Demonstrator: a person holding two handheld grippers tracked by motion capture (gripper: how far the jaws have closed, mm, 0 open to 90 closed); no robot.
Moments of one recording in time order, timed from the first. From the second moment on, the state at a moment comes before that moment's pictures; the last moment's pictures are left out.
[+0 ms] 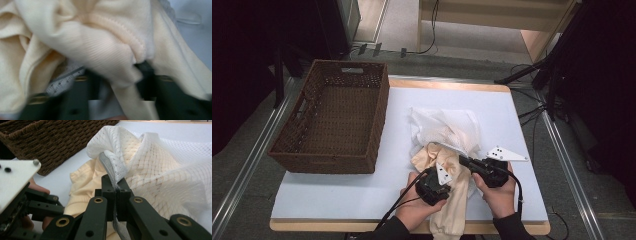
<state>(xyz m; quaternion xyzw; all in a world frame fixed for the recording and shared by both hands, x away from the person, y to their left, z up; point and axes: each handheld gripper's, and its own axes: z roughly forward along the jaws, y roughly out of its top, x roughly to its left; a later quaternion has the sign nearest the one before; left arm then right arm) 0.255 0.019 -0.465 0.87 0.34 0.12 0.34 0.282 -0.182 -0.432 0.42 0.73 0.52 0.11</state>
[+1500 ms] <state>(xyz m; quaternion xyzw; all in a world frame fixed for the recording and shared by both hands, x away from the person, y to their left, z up) 0.249 0.036 -0.465 0.86 0.33 0.11 0.37 0.283 -0.182 -0.434 0.42 0.74 0.52 0.11</state>
